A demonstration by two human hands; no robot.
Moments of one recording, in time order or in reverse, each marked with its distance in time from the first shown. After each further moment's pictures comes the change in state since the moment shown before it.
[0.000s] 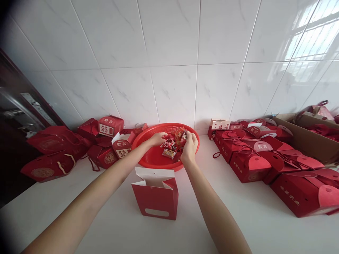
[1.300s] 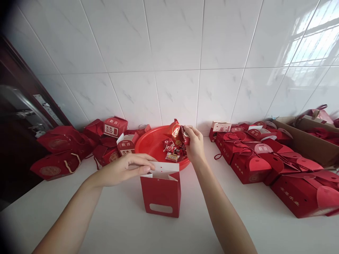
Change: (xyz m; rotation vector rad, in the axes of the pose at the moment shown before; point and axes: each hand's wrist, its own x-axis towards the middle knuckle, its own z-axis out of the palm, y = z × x) left_hand -0.208 0.051 -0.024 -0.247 -0.048 0.229; right_hand -0.018 -0.057 0.006 -0.004 -0.450 -0.004
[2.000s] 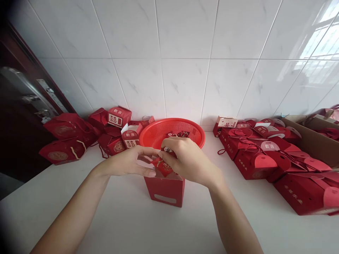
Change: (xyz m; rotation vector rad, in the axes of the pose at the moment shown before) left_hand 0.002 -0.002 0.005 -0.104 -0.070 -0.113; right_hand -0.065 -0.058 0.021 -1.236 -0.821 -0.266
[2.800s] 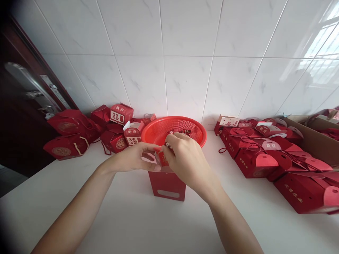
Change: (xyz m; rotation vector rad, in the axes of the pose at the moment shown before) left_hand 0.001 0.008 0.006 -0.020 0.070 -0.002; right_hand -0.001 -0.013 0.017 -0.145 0.192 0.153
